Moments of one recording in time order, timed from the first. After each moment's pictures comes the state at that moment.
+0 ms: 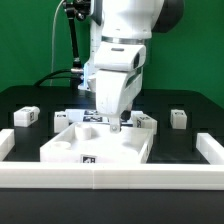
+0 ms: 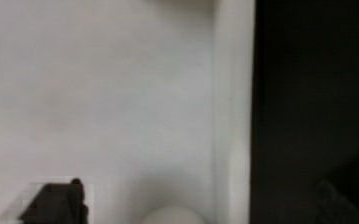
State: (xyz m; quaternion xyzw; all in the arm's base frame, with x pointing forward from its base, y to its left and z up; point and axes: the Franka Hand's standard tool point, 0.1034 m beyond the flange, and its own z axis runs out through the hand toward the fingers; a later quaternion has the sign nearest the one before) arm 0.479 -0.001 0.030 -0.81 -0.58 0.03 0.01
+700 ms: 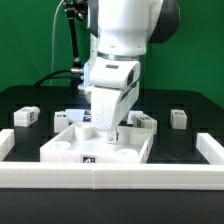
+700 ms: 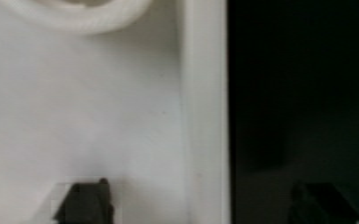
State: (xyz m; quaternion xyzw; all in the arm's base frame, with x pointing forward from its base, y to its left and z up) arm 0.467 -0.004 0.008 -0.82 -0.57 0.04 0.02
